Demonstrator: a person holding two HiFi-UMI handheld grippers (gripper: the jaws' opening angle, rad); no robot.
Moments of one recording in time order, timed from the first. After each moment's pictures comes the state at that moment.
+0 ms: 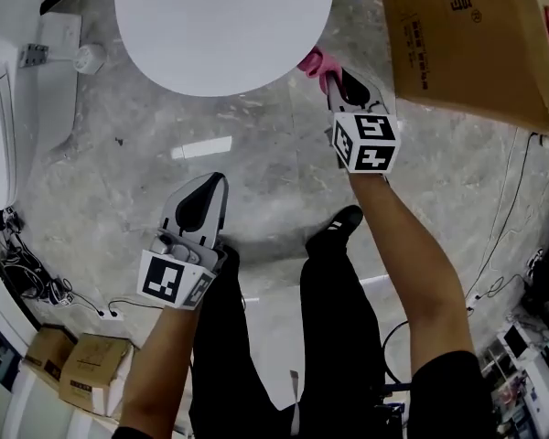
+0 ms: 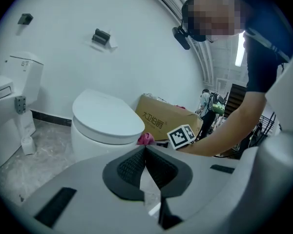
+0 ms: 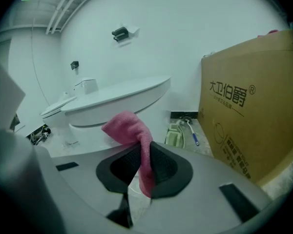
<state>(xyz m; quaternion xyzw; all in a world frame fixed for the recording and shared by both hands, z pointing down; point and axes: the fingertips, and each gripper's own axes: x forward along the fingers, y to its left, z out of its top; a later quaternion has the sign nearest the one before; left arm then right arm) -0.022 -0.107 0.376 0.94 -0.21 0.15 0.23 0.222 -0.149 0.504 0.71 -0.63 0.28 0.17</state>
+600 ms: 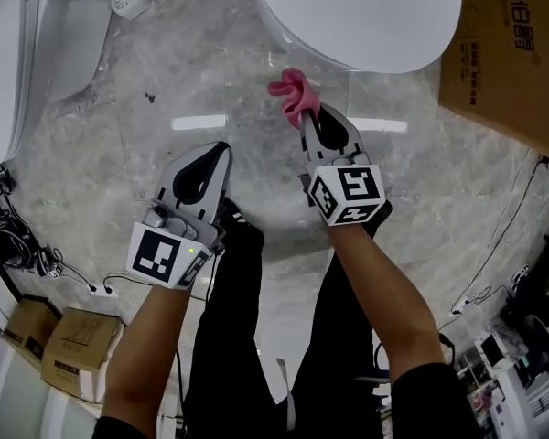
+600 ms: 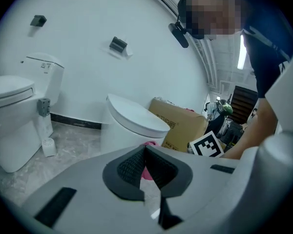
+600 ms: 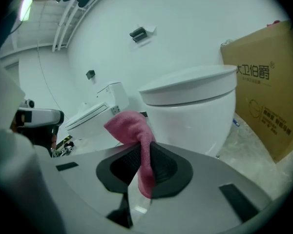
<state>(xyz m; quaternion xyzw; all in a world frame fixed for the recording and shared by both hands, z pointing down) -0.165 -0.173 0.394 0.93 -0.24 0.14 0.23 -0.032 -0.159 0.497 0.65 -0.68 0.33 0.09</state>
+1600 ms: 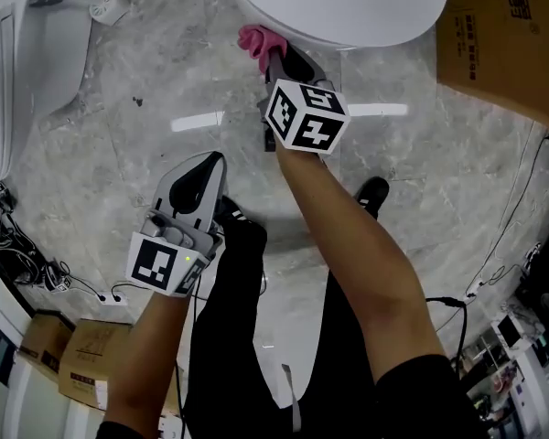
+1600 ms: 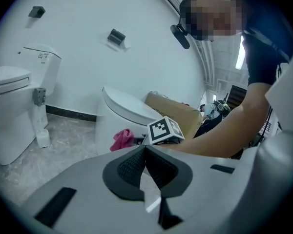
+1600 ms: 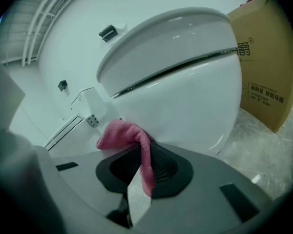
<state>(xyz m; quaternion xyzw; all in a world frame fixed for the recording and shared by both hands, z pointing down) -0.168 -0.143 0.421 0.93 -0.21 0.16 0.24 -0.018 -0.238 0.551 0.72 -0.58 0.39 0.02</state>
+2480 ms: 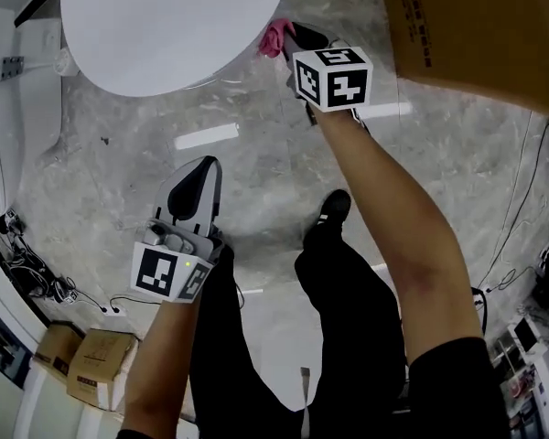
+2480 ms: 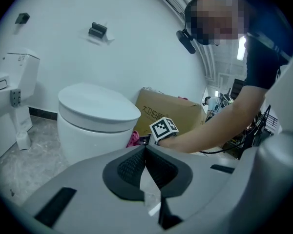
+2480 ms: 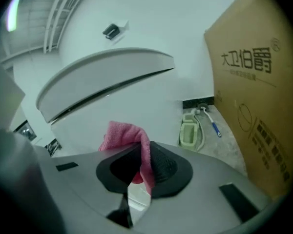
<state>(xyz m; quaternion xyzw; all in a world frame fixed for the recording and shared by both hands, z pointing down) 0.026 -0.095 0.422 0.93 -0.23 0.17 0.23 0.220 -0.208 0.570 0.64 -0.67 0.36 0.10</state>
